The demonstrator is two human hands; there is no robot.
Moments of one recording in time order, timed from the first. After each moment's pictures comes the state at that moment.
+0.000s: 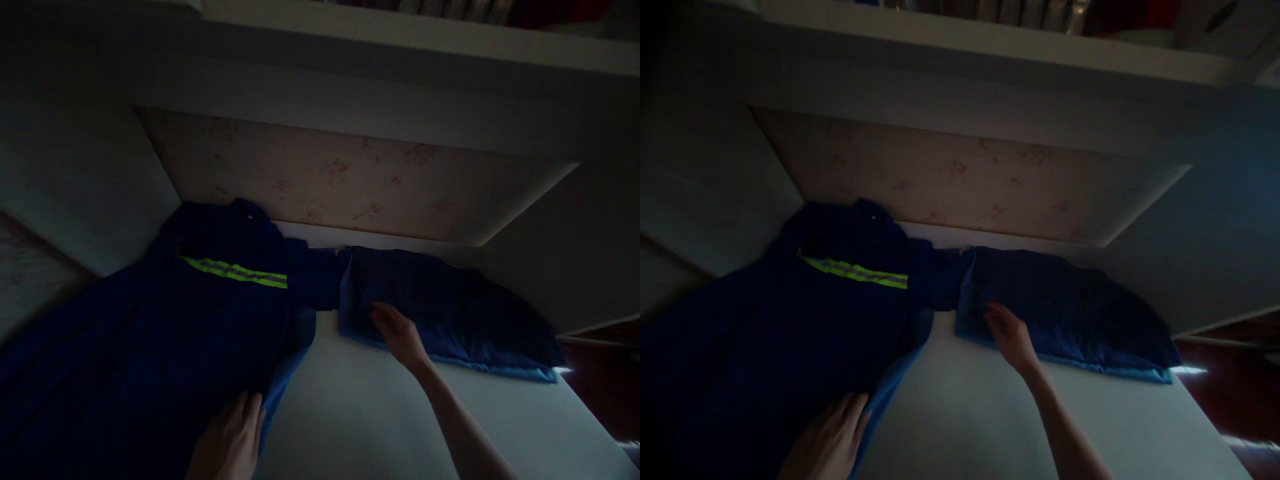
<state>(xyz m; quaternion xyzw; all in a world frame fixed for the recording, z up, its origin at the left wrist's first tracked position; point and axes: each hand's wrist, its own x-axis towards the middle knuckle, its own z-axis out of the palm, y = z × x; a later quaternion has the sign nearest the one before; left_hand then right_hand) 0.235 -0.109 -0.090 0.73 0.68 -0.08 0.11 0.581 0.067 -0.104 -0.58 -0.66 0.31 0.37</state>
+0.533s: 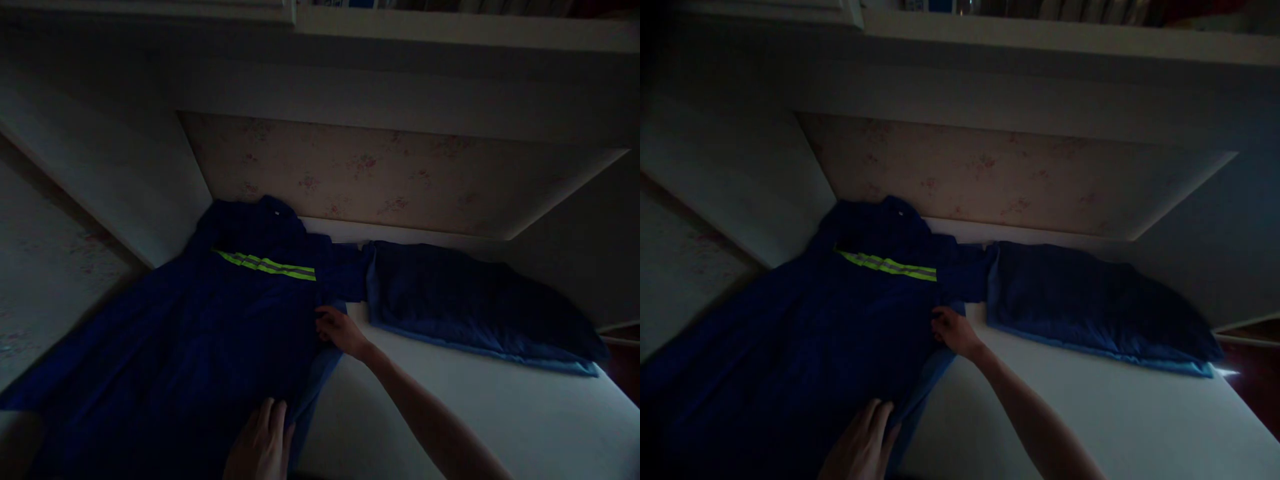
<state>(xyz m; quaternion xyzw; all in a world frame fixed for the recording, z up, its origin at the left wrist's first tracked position) 0.198 -0.155 -0.122 0.73 0.68 0.03 0.08 0.385 0.056 -0.144 -0.46 -0.58 0.62 0.27</state>
